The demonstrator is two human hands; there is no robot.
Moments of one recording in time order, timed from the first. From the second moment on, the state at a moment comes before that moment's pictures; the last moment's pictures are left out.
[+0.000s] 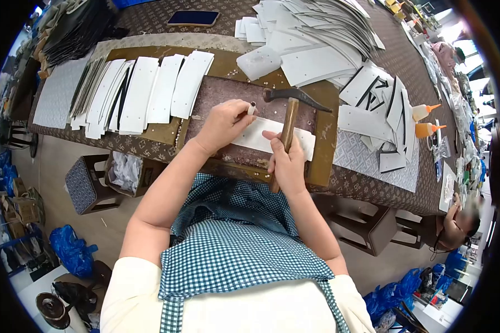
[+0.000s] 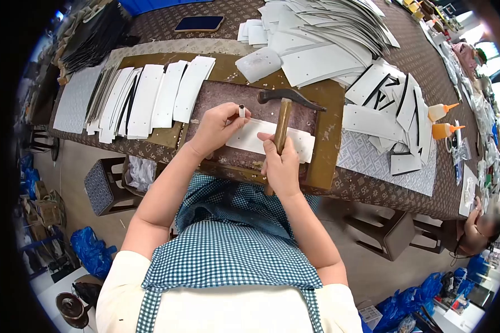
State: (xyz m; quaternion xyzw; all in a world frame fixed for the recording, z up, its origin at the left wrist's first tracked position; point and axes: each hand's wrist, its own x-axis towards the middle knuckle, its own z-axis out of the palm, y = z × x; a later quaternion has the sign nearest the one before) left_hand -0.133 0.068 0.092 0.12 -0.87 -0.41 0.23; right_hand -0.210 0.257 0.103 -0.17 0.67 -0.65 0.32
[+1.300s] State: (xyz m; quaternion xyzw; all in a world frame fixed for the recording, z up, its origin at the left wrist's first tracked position) left_hand -0.104 0.096 0.085 0.13 -0.85 -0.38 0.34; right_hand -0.213 0.267 0.108 -0.17 0.67 -0.63 0.35
